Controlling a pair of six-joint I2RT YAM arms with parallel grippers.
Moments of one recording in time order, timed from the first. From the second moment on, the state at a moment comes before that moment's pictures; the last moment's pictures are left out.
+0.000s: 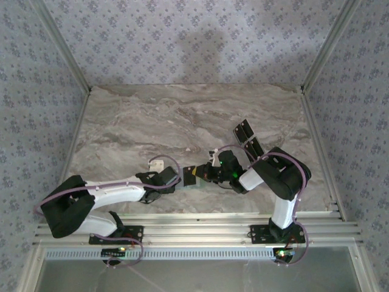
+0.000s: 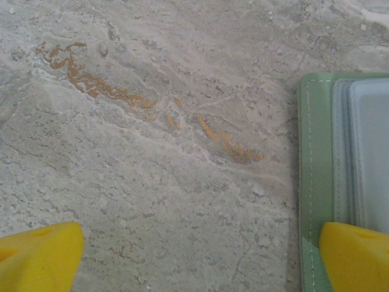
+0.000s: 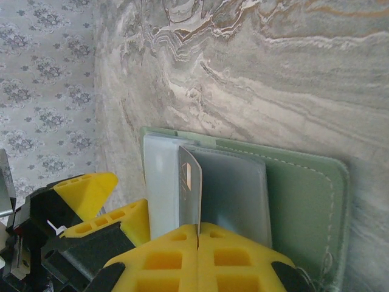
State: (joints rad) left arm -0.96 1.36 0.55 -0.46 -0.54 -0.88; right arm 0.69 1.82 0.48 0.84 -0.51 1.07
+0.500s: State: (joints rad) left arm -0.96 1.36 0.55 -0.46 -0.54 -0.88; right arm 0.70 1.82 0.49 0.83 -0.51 1.07
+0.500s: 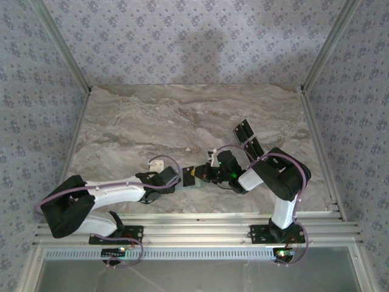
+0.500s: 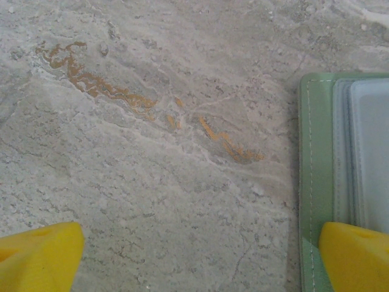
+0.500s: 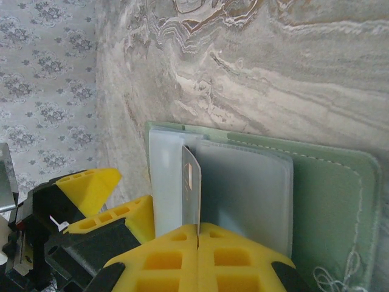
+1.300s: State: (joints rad) left arm -0.96 1.36 0.55 -0.45 -0.54 -0.88; right arm 0.69 1.87 0.49 0.89 -0.54 1.08
